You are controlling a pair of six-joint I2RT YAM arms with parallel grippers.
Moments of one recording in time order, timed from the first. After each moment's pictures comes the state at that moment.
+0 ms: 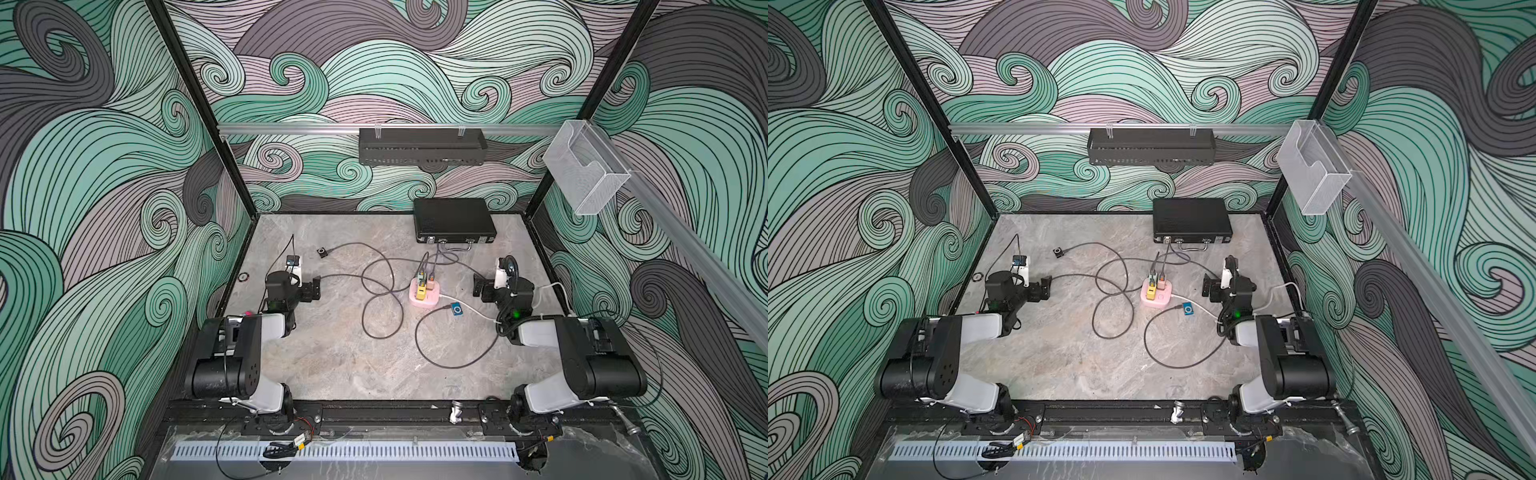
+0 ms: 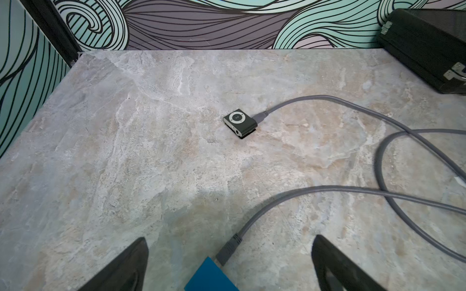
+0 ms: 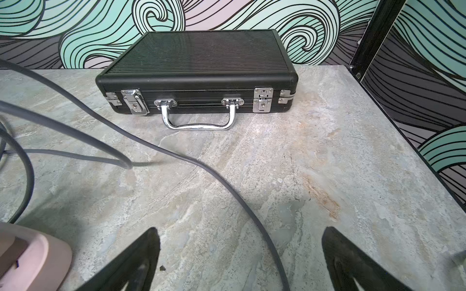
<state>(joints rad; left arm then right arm) 0.07 1.50 0.44 0.57 0.13 0.06 0.02 1.52 0.37 0.77 0.00 -0.03</state>
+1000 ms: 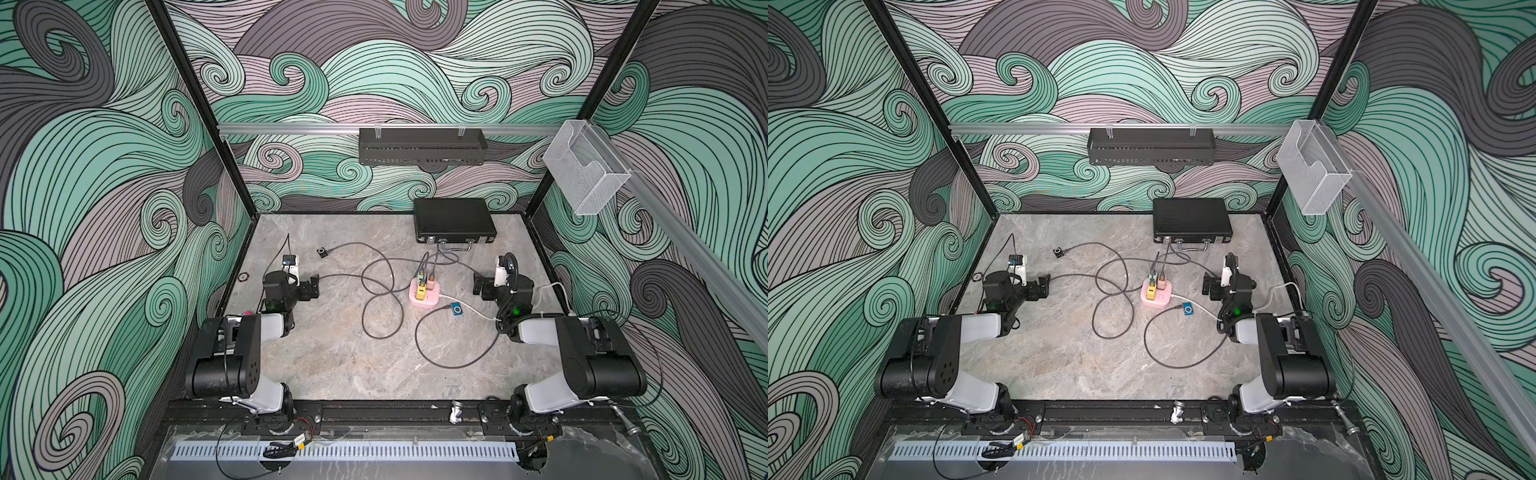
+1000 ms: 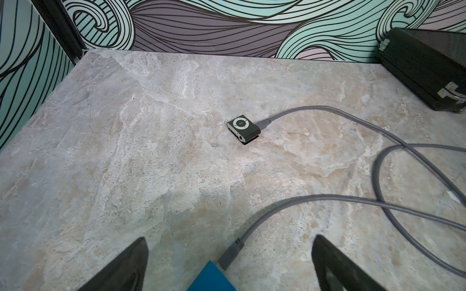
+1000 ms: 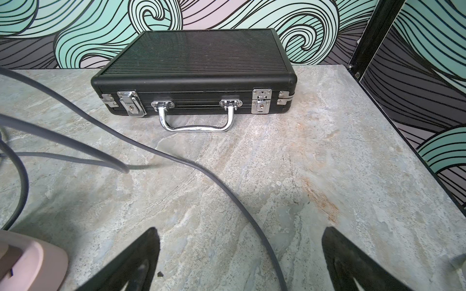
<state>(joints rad) 0.08 1.50 0.44 0.59 0.15 0.02 0.02 1.52 0.40 0.73 0.01 -0.03</state>
